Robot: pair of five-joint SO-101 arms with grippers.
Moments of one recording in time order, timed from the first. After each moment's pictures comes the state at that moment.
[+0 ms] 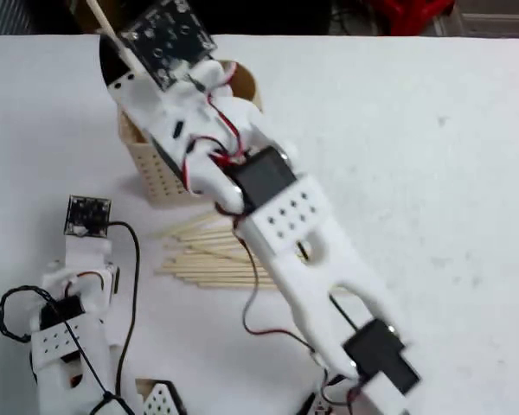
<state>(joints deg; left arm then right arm) -30.1 -58.2 88.2 37.0 -27.0 -42.5 -0.4 -21.5 33.1 11.7</state>
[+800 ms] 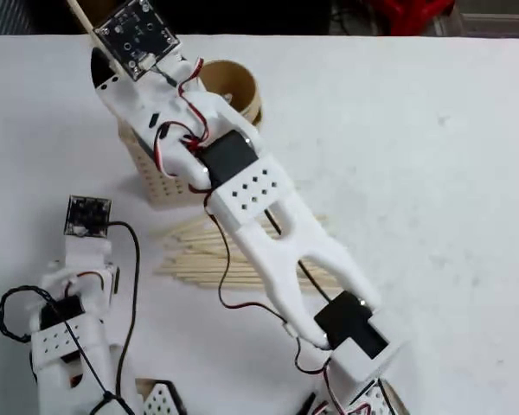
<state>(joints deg) -30.1 -58.2 88.2 37.0 -27.0 -42.6 9.4 -24.7 32.2 11.2</state>
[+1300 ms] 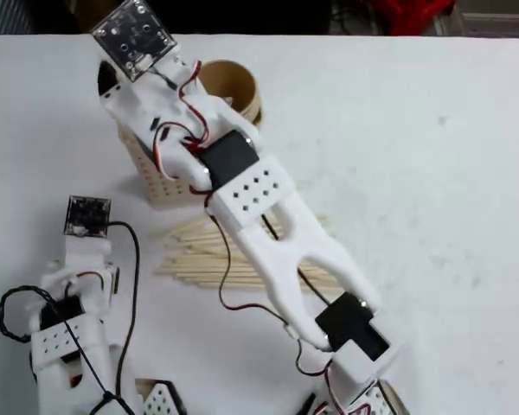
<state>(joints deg) -30.1 -58.2 88.2 37.0 -27.0 -42.7 8.1 -25.2 40.6 11.2</state>
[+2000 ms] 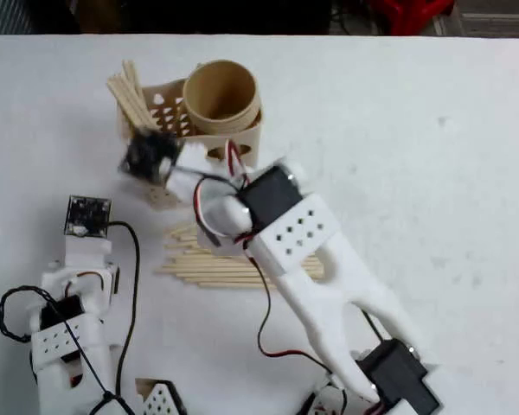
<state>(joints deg) -30.1 -58.2 88.2 37.0 -27.0 -42.5 -11.2 0.4 88.9 33.3</state>
